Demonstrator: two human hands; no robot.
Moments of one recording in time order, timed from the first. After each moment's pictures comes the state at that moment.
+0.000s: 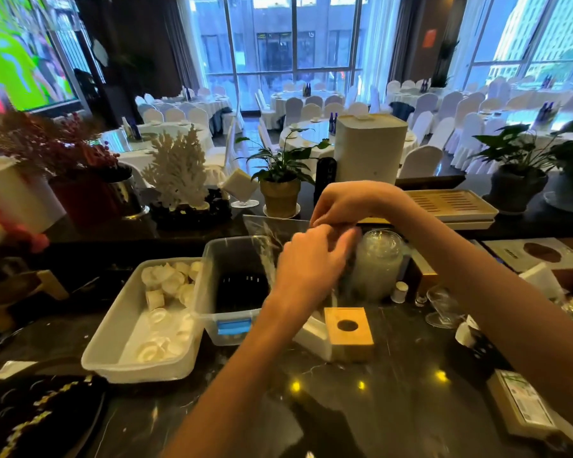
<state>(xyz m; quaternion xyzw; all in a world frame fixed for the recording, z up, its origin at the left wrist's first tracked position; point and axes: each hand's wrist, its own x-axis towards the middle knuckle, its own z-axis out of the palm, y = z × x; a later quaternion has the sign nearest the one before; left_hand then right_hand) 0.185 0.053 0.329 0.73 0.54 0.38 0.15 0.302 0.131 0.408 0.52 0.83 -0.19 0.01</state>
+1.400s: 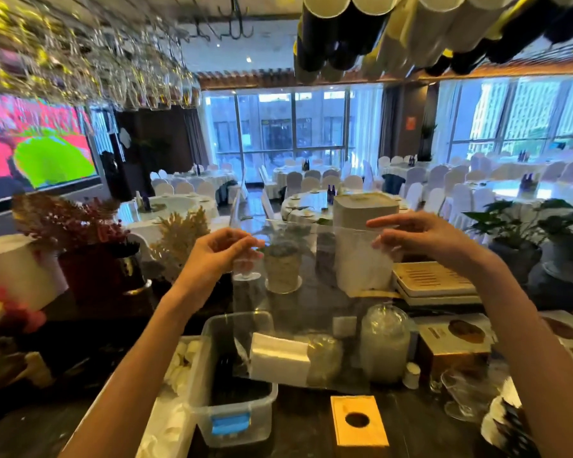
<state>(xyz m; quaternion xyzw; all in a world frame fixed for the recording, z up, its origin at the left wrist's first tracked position) 0.059 0.139 0.413 0.64 0.32 0.56 0.41 0.426 0.126 0.443 0.41 0.75 -0.31 -0.41</state>
